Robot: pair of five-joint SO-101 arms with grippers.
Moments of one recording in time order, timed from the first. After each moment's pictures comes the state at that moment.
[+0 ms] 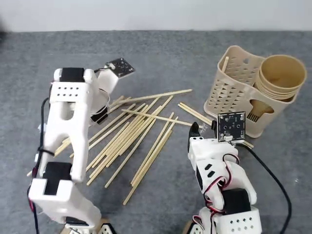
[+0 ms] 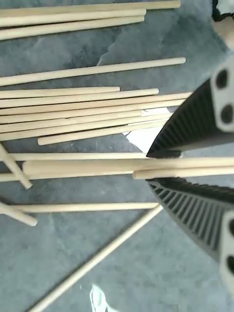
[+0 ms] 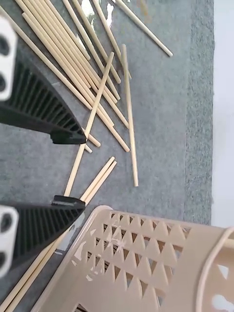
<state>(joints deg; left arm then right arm) -1.7 8.8 -5.5 96.2 -35.0 -12.4 -84.8 73.8 48.1 -6.4</state>
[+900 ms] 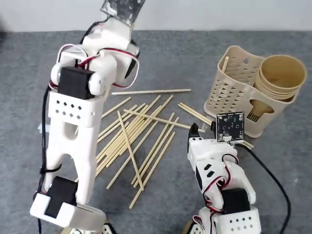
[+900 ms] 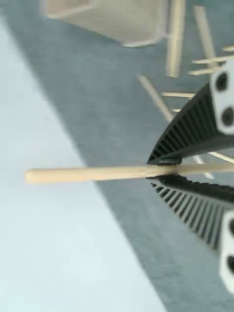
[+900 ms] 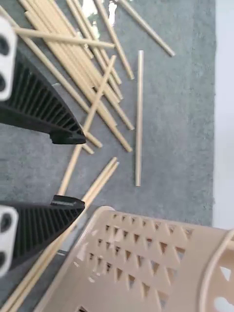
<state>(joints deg) 13.5 0.1 -31.5 75.2 -3.9 -12.5 -84.8 74.6 48.1 -6.4</state>
